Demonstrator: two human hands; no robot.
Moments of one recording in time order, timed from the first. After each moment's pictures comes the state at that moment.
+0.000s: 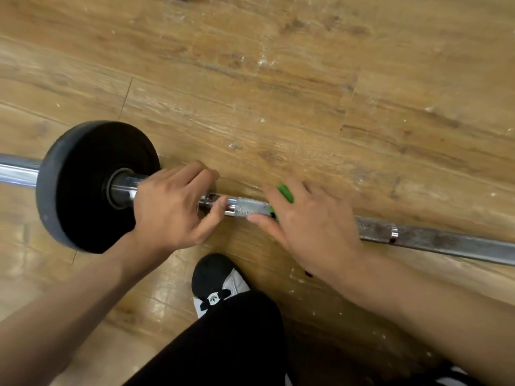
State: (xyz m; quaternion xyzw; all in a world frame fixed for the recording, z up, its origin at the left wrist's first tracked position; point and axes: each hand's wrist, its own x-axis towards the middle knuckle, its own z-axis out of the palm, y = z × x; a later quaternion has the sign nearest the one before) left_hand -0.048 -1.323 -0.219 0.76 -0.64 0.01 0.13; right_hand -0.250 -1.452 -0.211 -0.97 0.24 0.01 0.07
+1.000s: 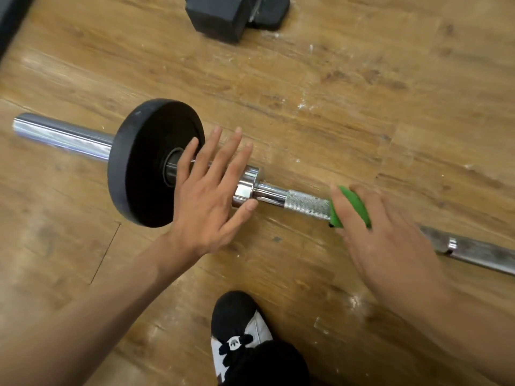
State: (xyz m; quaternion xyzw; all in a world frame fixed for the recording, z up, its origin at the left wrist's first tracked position) left_hand -0.011 -1.356 -0.224 0.78 -0.61 0.04 0.10; right_hand -0.259 -1.503 -0.210 -0.97 0.23 -0.05 0.08
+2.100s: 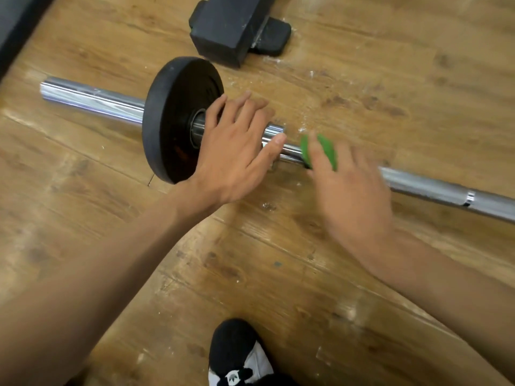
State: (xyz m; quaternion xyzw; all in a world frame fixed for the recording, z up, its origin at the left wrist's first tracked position) left_hand 0.037 -1.454 -0.214 0.81 -0.59 0.01 0.08; right_hand -0.152 -1.543 -0.238 -0.95 0.30 -0.14 -0.01
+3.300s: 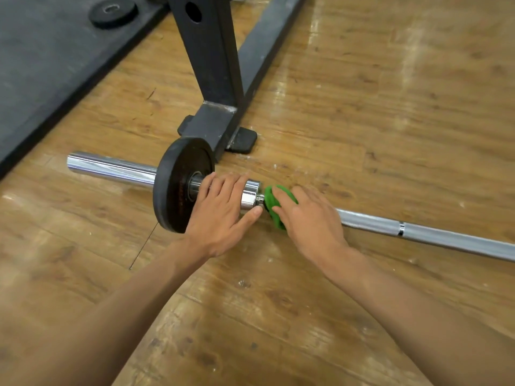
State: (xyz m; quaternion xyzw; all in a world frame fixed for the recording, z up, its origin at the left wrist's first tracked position) left_hand 0.054 -1.497 -0.217 0.81 -0.59 -0.01 0.05; right_hand -0.114 -1.619 -0.237 -0.95 0.25 -0.20 0.00
